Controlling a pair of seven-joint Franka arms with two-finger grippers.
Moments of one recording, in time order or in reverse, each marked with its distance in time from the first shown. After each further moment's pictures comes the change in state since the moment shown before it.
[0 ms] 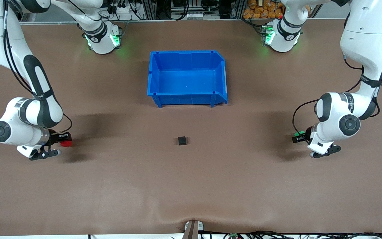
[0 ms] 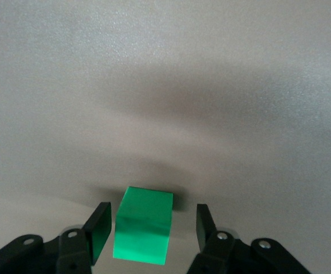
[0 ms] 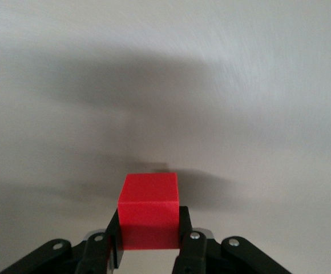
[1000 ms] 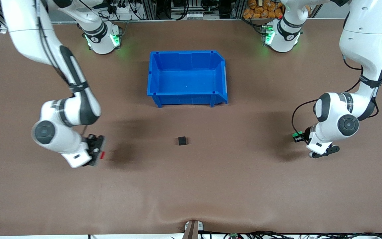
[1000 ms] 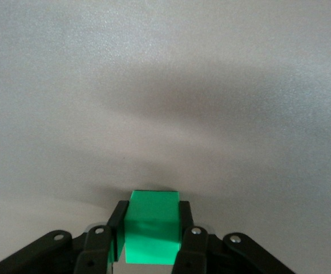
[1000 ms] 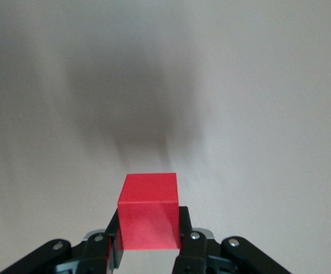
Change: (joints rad) left arm -0.004 0.001 -0.002 0.002 0.000 0.001 0.000; right arm 0.335 0.015 0.017 0.147 -0.001 -0.002 -0.720
